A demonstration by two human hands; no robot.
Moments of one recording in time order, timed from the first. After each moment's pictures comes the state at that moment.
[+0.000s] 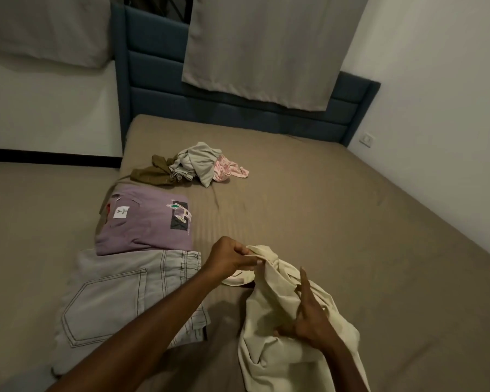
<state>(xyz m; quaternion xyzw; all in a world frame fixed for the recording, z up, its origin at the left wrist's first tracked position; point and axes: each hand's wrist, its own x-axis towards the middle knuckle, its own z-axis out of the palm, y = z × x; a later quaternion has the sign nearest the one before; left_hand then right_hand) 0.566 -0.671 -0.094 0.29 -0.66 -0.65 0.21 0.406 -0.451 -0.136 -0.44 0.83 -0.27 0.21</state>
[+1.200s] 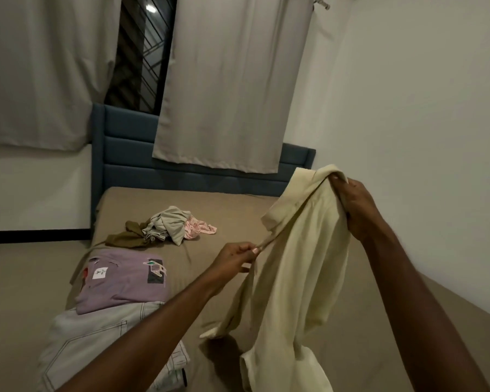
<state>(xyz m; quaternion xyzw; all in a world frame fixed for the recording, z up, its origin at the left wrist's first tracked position) 0.574 -0.602 0.045 0.10 -0.72 -0.64 0.25 0.424 -0.416 0.234 -0.39 0.67 -0.63 0.04</state>
